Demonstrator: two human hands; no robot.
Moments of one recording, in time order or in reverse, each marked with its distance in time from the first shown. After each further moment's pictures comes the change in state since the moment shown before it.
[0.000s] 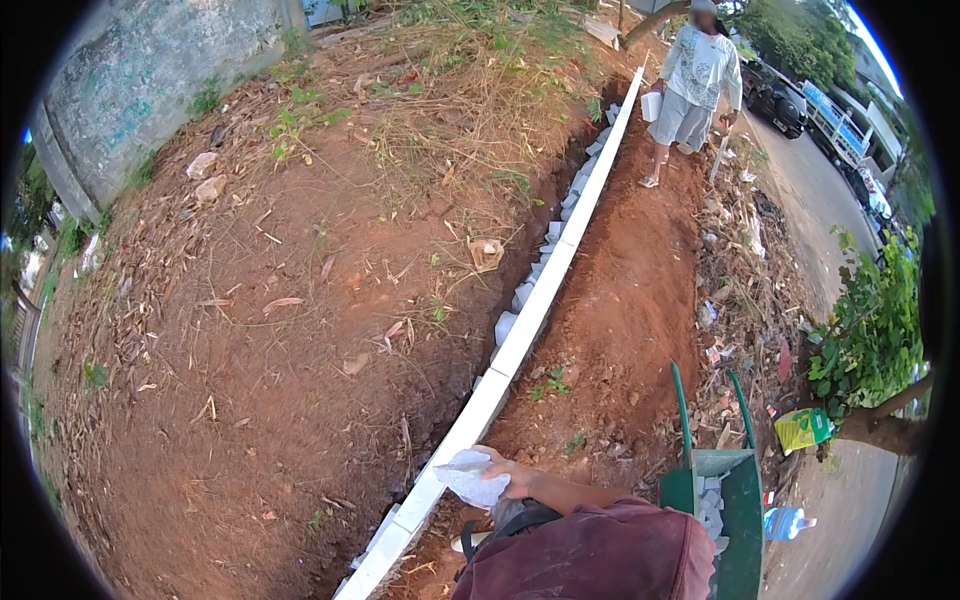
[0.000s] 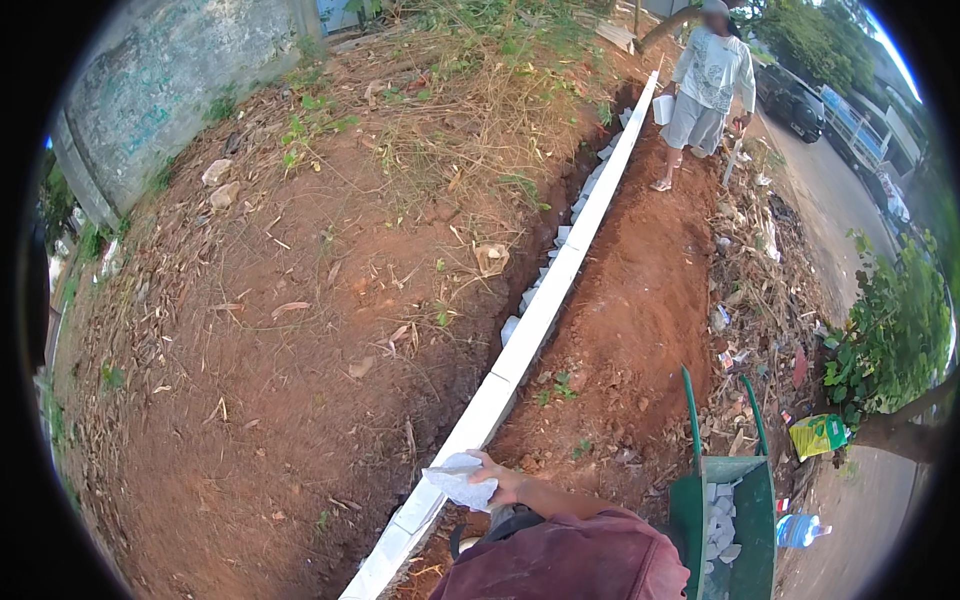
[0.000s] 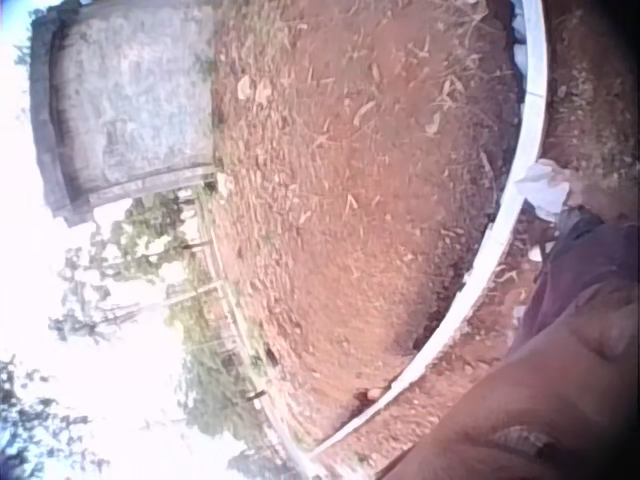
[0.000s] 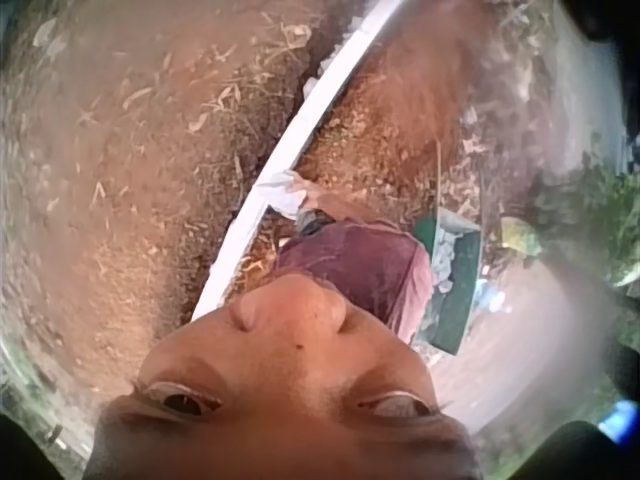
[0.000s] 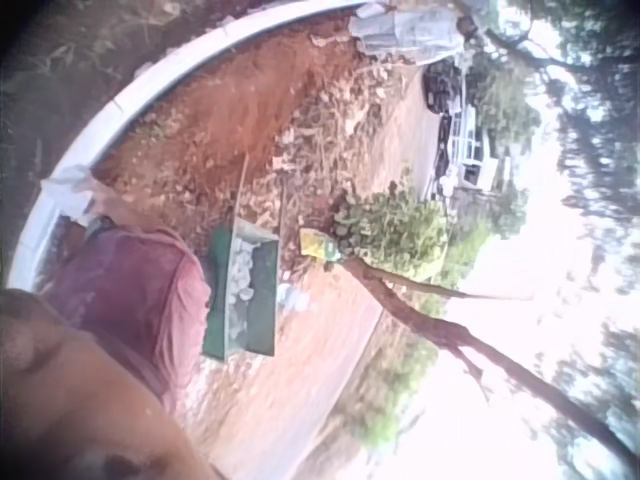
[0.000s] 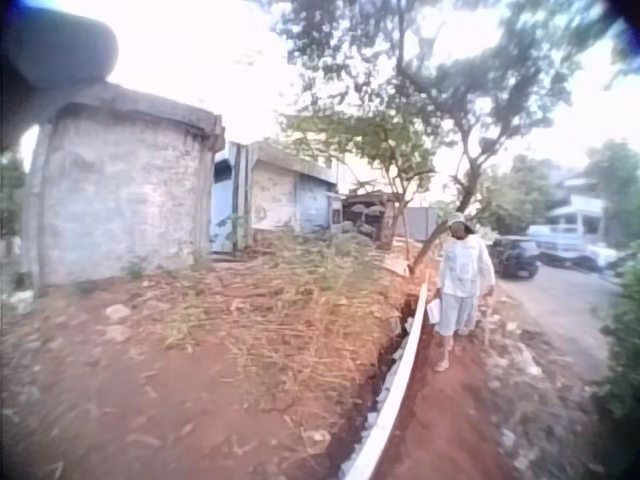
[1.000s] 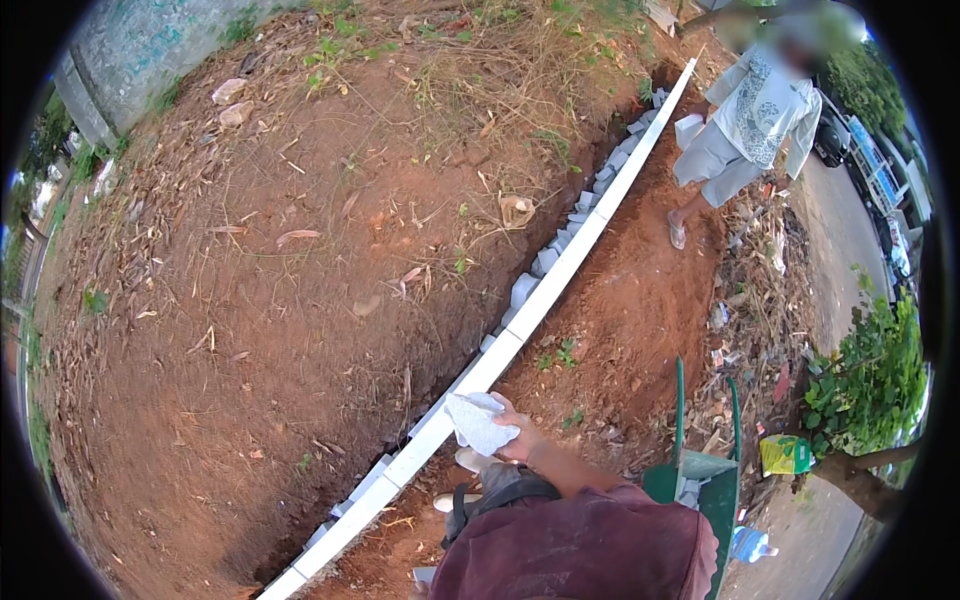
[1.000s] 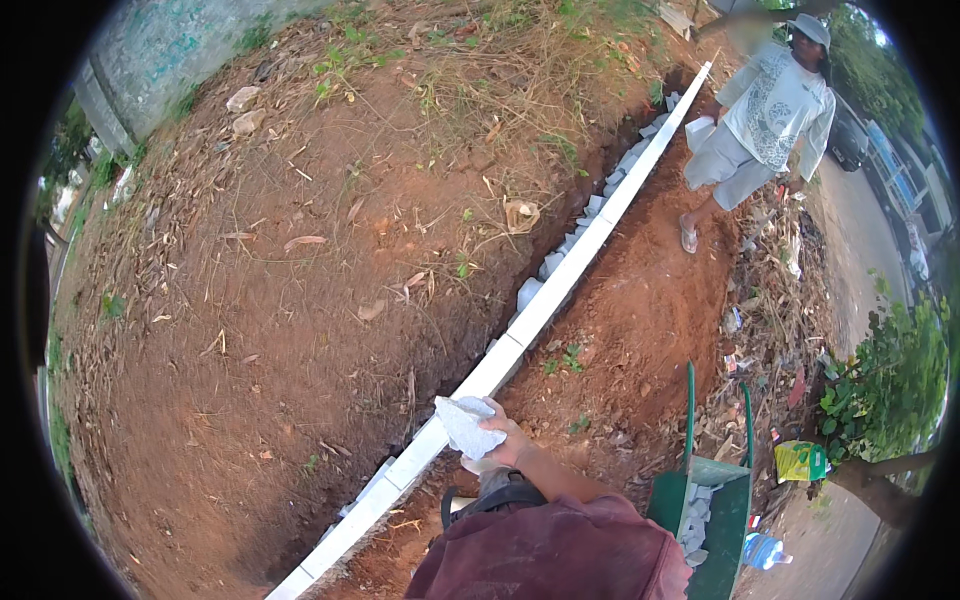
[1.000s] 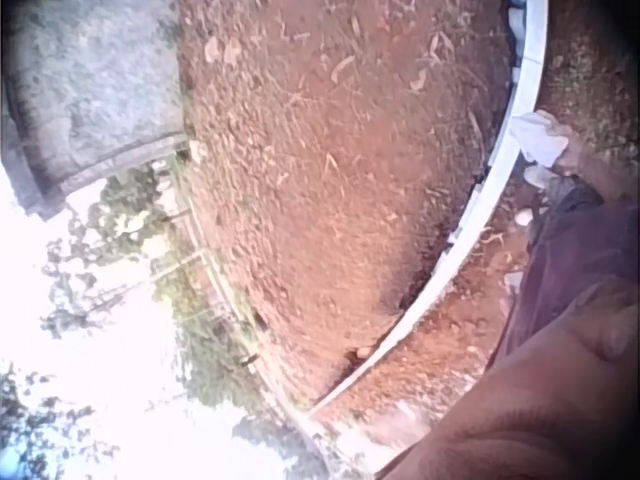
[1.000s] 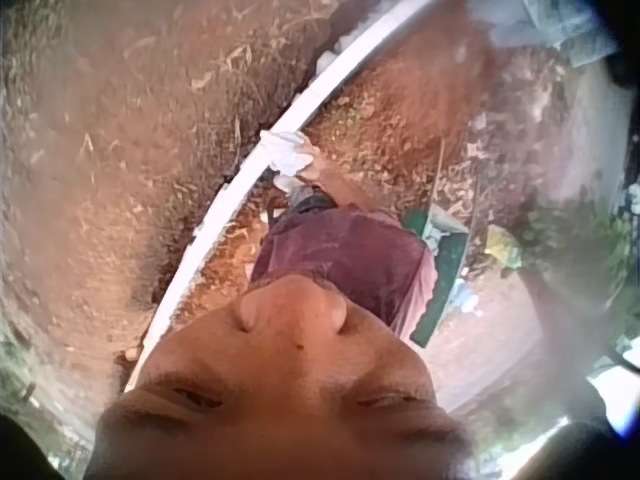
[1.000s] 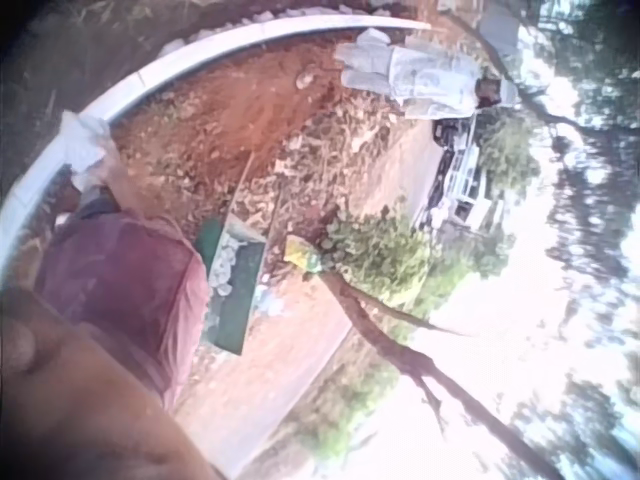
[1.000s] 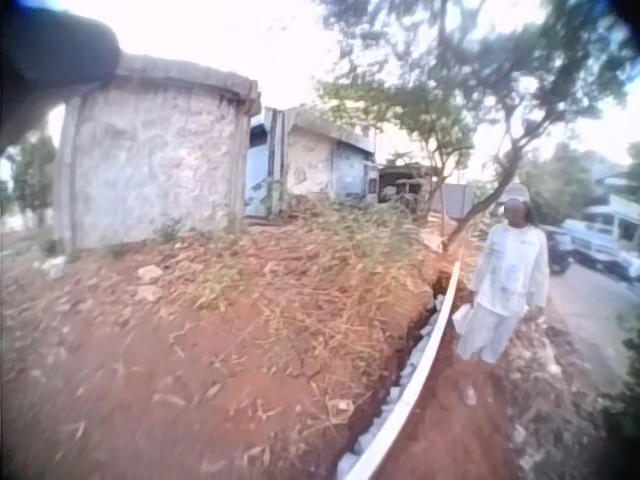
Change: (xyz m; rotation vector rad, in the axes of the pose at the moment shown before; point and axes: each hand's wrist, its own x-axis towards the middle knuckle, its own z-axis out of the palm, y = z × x) left_hand -0.075 -0.088 0.041 -0.100 0.031 -0.249; right_hand 0.006 -0.029 0.026 0.124 -0.064 -0.207
